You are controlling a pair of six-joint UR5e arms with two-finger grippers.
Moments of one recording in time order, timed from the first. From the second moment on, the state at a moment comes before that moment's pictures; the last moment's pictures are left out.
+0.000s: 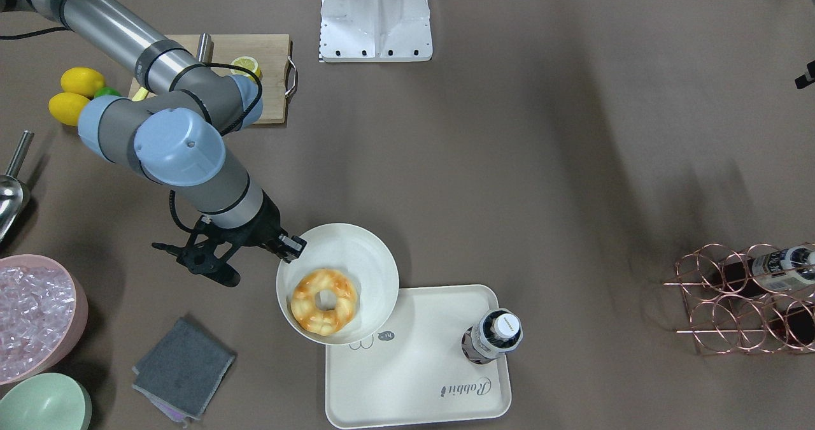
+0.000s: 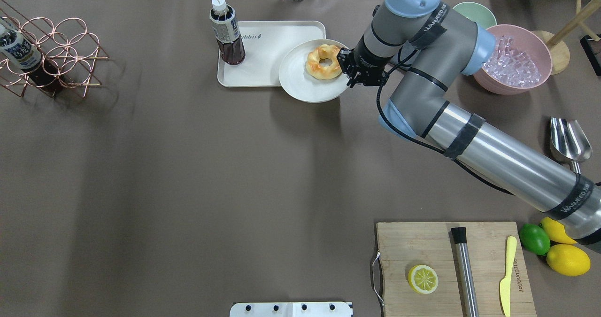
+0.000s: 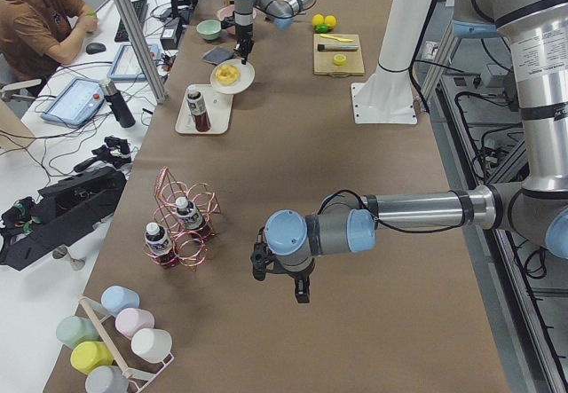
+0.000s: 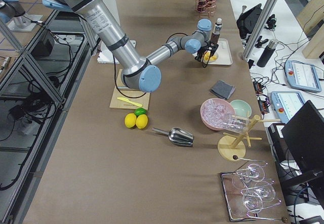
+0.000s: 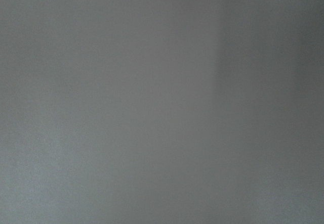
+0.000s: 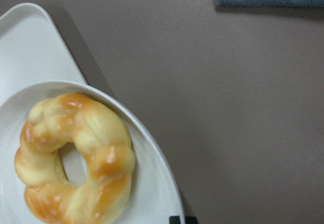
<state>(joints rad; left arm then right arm) -1.54 -1.30 -1.74 -1.49 -2.43 0.06 0.81 -0.82 1.32 -1.26 2.12 1.55</state>
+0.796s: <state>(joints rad) -1.54 -1.30 -1.74 -1.49 -2.43 0.07 0.76 -0.59 0.99 -1.06 1.92 1.97</state>
